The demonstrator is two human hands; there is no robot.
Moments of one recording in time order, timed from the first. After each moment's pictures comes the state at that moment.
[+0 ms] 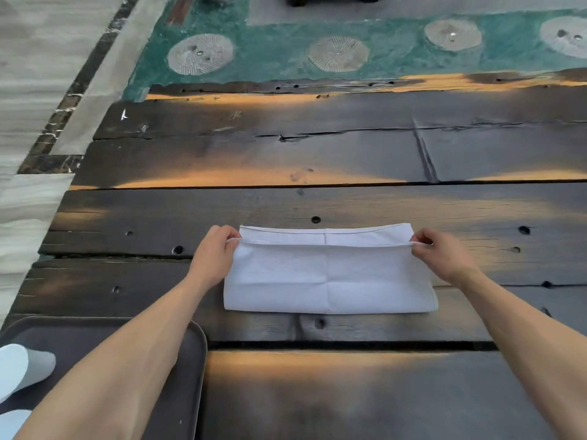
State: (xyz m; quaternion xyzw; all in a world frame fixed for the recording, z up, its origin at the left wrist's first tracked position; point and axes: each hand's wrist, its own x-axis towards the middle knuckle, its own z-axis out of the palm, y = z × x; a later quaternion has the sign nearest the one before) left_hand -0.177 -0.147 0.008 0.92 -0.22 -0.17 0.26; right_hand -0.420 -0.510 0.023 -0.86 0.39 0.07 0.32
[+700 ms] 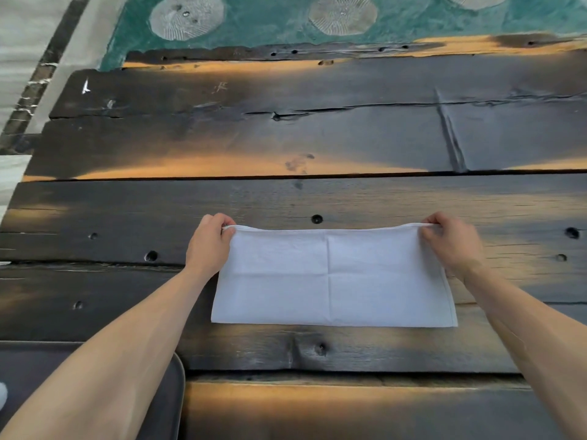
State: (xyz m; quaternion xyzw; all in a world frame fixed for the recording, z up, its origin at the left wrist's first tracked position) left_hand -0.129 -0.186 -0.061 0.94 -0.16 -0.17 0.24; right_hand -0.369 -0.546 -0.048 -0.86 0.45 0.03 0.25
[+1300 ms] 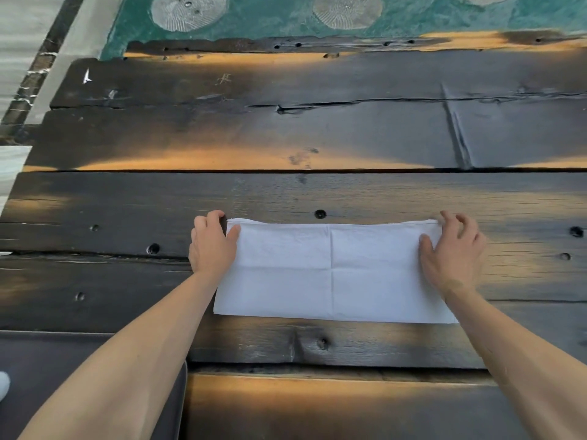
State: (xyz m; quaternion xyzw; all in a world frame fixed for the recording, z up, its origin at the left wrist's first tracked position) left_hand -0.148 -0.187 -0.066 0.97 -0.05 -0.14 0.20; right_hand -0.386 -0.503 -0.064 -0.86 0.49 -0.04 0.15
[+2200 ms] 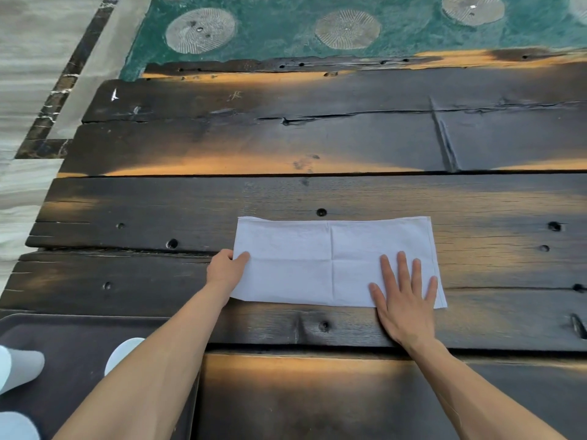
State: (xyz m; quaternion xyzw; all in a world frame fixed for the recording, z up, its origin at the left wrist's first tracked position) left_hand -0.198 -0.159 -0.050 0.89 0.11 -0.29 0.34; right_hand -0.446 -0.403 -0.085 -0.92 0.34 0.15 0.10
